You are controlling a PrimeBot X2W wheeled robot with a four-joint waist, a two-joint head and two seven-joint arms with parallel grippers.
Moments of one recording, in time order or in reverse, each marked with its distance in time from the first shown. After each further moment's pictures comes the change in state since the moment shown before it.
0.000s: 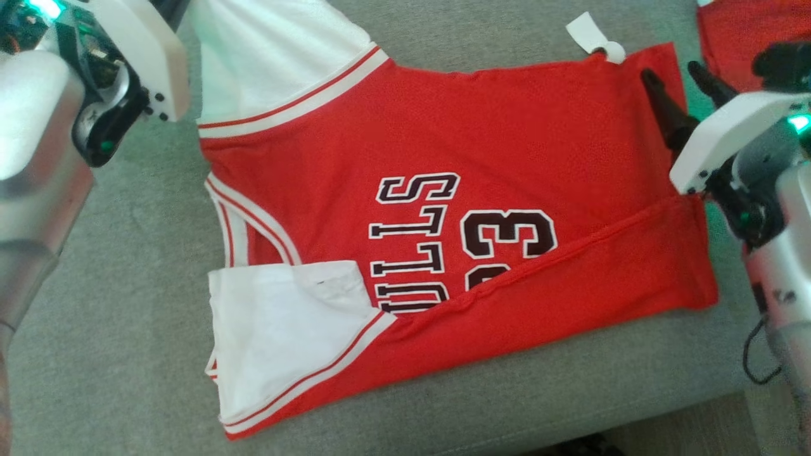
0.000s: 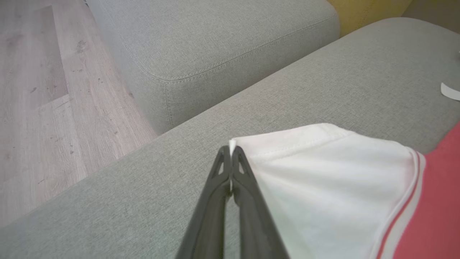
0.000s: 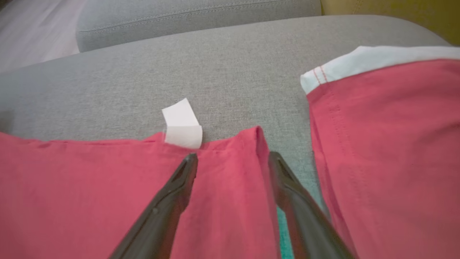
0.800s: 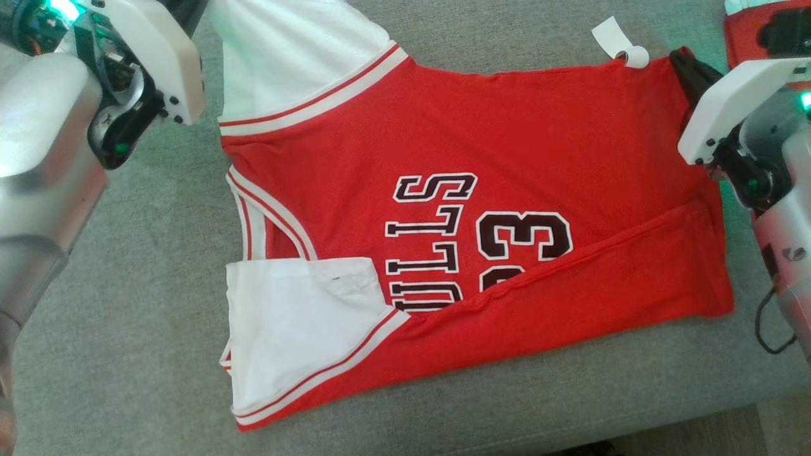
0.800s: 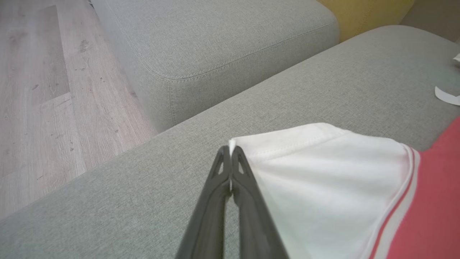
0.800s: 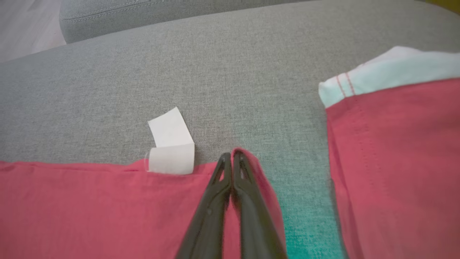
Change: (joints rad) left arm -0.034 -0.012 -0.107 0.030 -0.091 0.000 -0.069; right arm -0.169 -0.030 0.126 0.238 0.095 0.000 -0.005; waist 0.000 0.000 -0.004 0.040
